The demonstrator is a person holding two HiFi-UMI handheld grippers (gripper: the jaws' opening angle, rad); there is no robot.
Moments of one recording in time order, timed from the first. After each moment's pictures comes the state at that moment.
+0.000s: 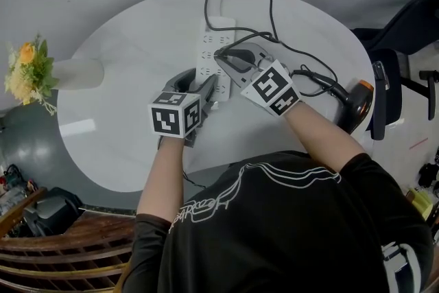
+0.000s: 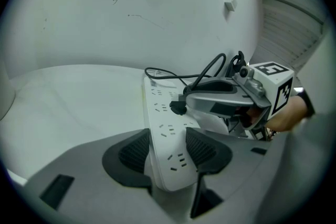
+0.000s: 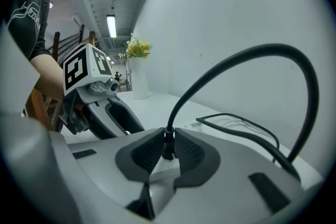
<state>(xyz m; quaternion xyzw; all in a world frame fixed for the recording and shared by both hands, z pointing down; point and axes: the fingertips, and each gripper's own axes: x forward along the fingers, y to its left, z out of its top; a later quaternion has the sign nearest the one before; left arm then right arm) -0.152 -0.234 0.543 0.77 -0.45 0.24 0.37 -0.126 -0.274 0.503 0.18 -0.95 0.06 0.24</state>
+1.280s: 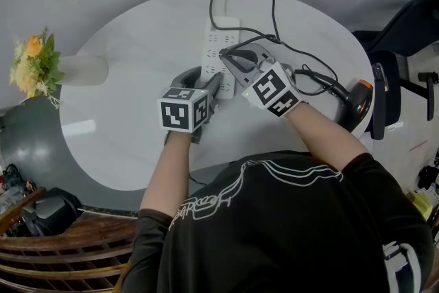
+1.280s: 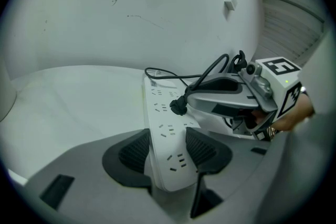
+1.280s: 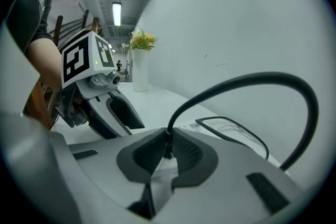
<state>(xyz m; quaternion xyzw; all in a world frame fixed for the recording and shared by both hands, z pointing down) -0.150 -0.234 0.543 0.77 -0.46 0.24 0.37 -0.126 -0.271 0.501 0.20 -0.94 0.01 0.28</state>
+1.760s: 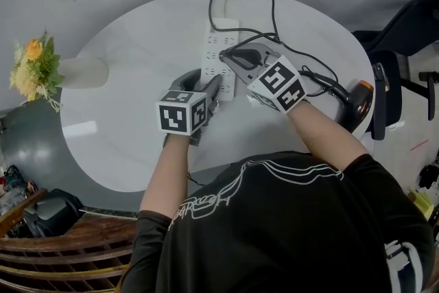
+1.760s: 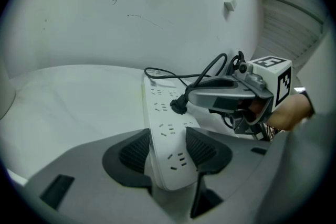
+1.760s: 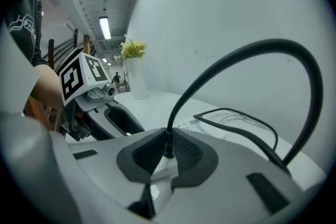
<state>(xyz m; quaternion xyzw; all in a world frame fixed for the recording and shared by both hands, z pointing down) -0.151 -0.233 0.543 0.77 -0.46 0.24 0.37 -0.120 -0.278 0.500 0.19 -0.95 0.10 0.24</state>
